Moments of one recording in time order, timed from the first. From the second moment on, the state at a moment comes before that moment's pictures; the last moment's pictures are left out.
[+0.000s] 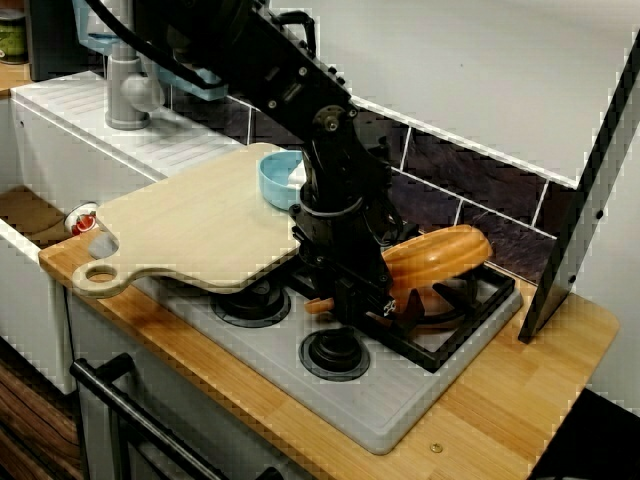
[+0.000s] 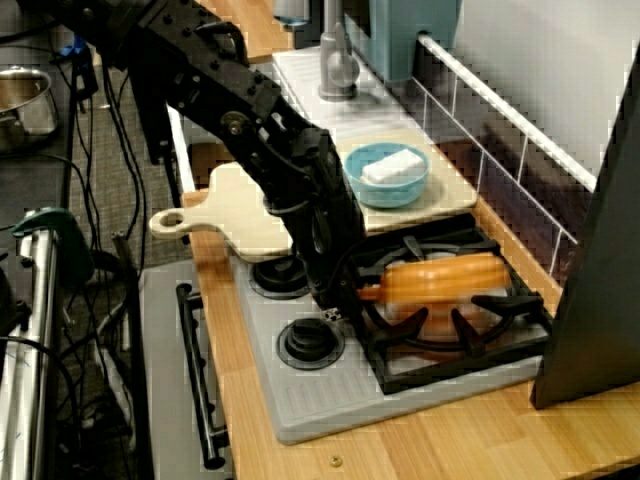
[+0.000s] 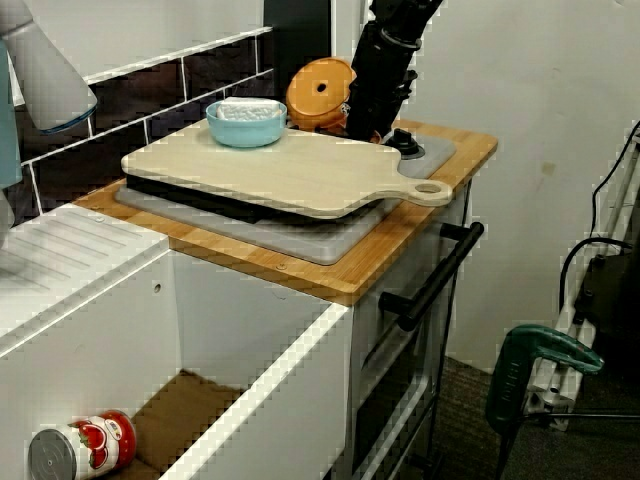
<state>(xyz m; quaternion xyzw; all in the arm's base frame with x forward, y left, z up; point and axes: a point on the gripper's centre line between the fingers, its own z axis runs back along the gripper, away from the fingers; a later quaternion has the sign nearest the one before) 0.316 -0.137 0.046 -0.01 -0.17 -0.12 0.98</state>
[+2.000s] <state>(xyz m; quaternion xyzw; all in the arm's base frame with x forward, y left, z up) 0.326 -0.102 0.115 -0.38 0.01 -0.24 0.89</state>
